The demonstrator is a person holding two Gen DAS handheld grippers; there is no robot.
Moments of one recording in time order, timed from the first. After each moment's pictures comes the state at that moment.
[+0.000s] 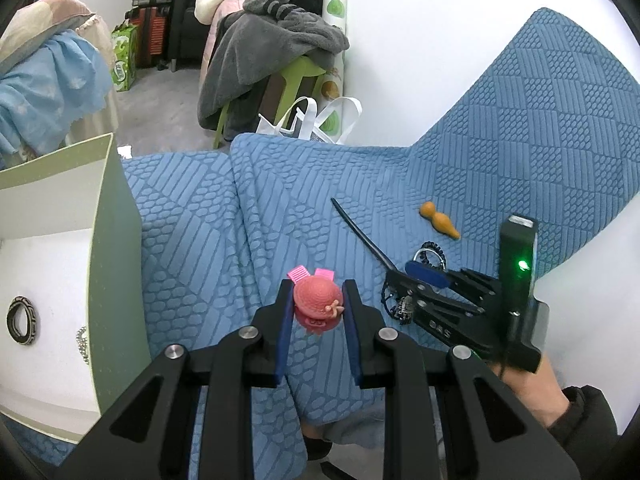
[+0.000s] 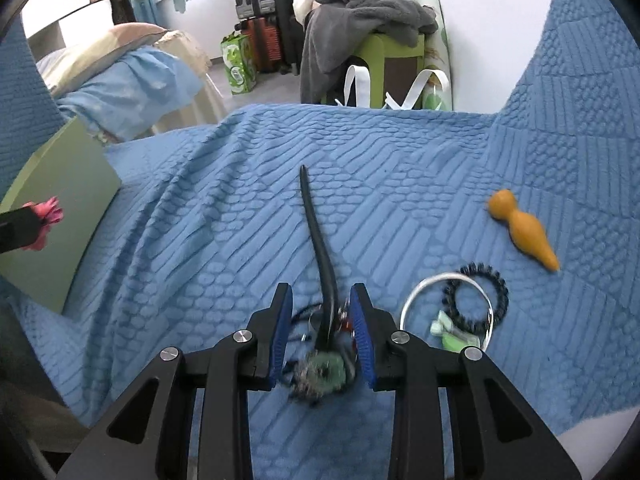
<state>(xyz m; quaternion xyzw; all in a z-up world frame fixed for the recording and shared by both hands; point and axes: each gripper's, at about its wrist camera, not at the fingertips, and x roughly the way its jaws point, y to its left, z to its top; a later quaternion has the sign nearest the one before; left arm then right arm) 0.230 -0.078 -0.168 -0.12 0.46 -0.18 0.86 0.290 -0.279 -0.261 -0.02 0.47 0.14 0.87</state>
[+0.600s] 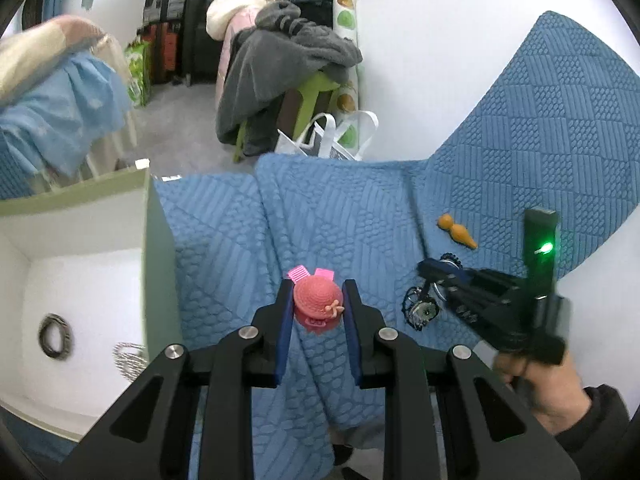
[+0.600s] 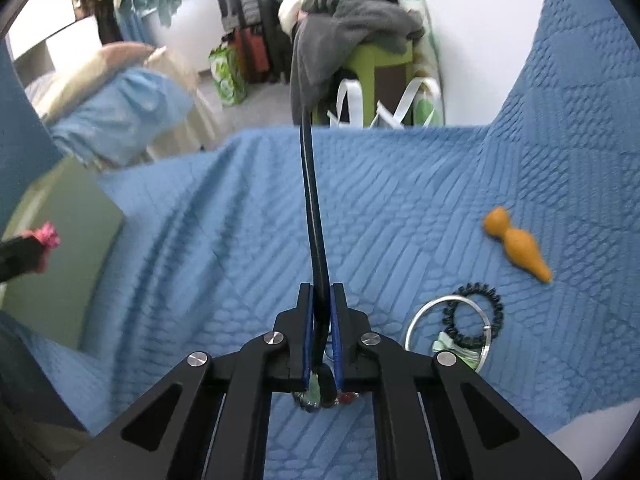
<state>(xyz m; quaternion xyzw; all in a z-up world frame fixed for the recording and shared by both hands) 0.229 -0.064 -0.148 -0.09 0.44 -0.15 0.88 0.296 -0.274 -0.230 0.01 0.47 0.12 0.88</state>
